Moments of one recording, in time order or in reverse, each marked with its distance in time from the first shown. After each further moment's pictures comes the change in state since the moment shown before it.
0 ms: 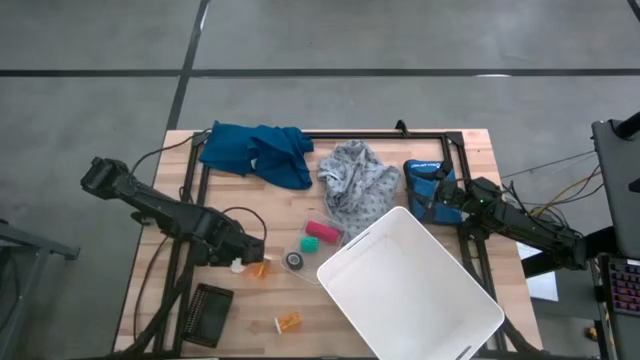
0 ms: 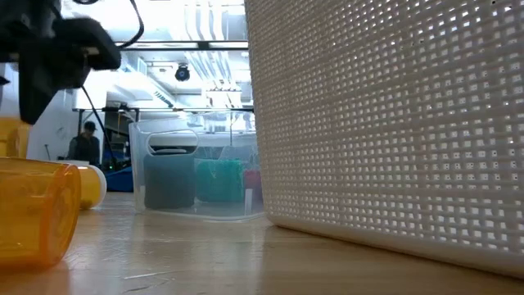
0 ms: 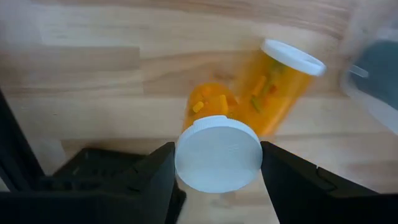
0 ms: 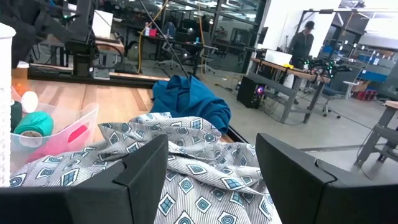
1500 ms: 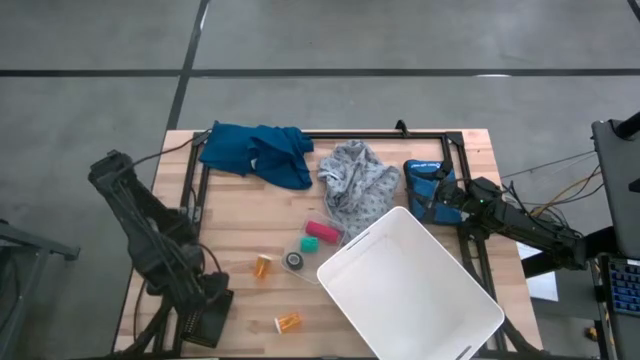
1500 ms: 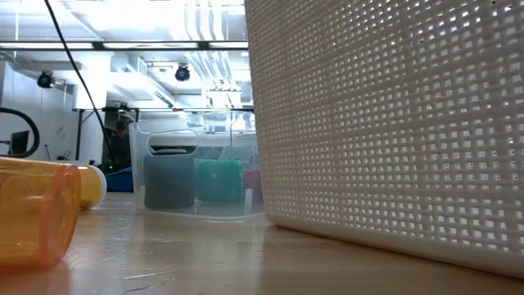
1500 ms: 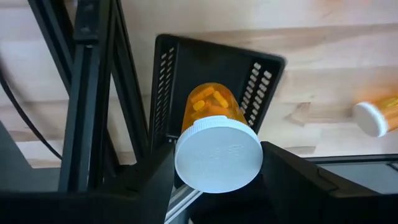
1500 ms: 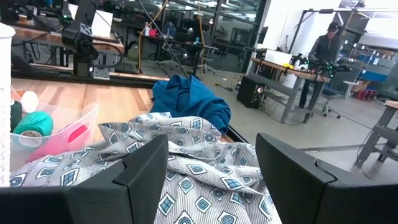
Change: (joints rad) left arm -0.537 0.015 0.257 -0.245 -0.026 -0.454; right arm 0.000 0.000 0.000 0.000 0.000 0.000
